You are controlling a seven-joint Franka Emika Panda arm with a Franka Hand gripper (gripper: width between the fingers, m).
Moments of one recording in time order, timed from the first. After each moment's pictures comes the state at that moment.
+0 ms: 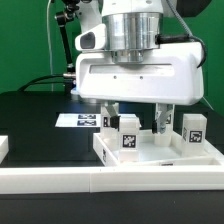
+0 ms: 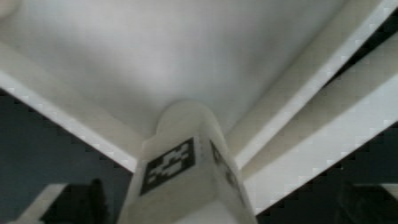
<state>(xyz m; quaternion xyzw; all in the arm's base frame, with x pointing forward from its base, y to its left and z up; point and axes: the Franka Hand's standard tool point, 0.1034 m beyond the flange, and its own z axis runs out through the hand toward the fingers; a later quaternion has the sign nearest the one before) 0.620 0.015 0.076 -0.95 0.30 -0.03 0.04</state>
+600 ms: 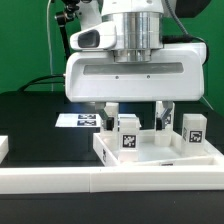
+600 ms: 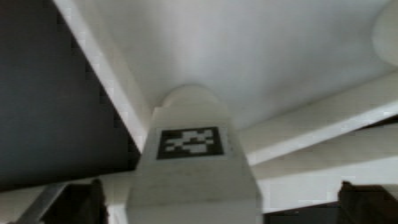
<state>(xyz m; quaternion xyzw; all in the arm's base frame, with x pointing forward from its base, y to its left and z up) 0.620 0.011 0.076 -1.00 0.06 -0.04 0.02</state>
